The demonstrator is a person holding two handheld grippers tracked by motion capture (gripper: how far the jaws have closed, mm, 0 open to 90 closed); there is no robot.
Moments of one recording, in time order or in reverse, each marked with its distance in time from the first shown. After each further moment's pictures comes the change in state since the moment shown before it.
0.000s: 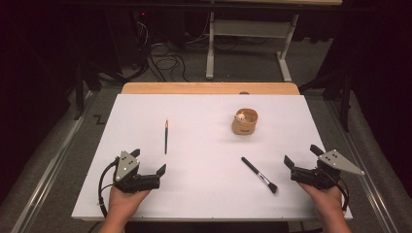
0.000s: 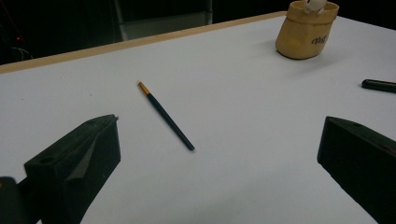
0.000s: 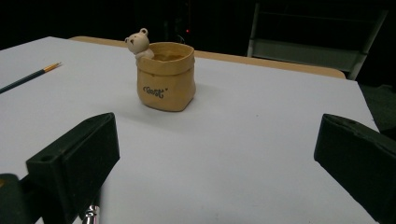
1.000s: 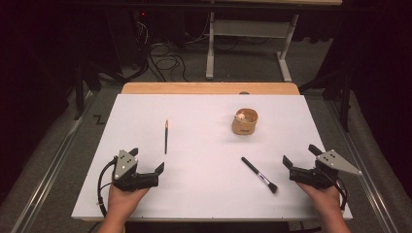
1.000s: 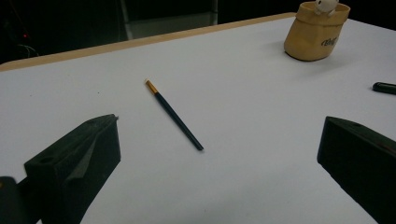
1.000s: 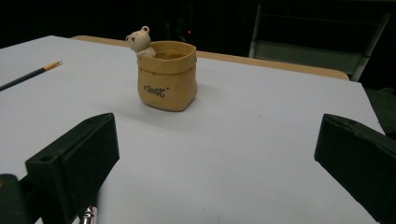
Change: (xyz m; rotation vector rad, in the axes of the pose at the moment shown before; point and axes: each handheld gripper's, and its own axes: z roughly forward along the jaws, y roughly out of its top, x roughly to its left) left arm 0.008 0.001 0.002 -0.014 0.017 -0.010; right arm 0.000 -0.003 0.004 -0.006 0.010 -0.011
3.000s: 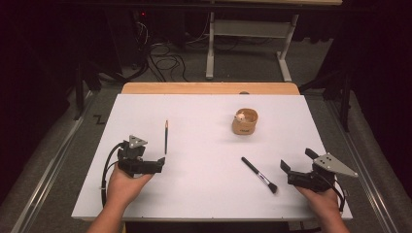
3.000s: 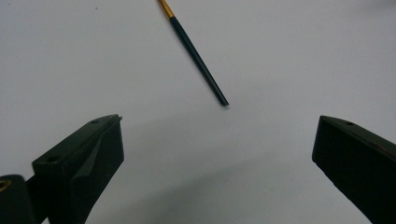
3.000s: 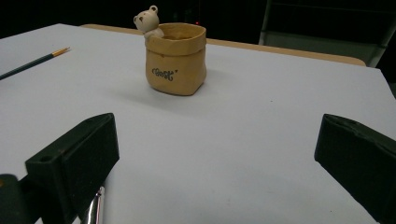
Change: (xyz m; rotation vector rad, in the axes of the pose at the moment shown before) left arm 0.007 0.008 0.048 0.357 0.267 -0.030; right arm 0.002 -0.013 0.003 0.034 0.032 0.005
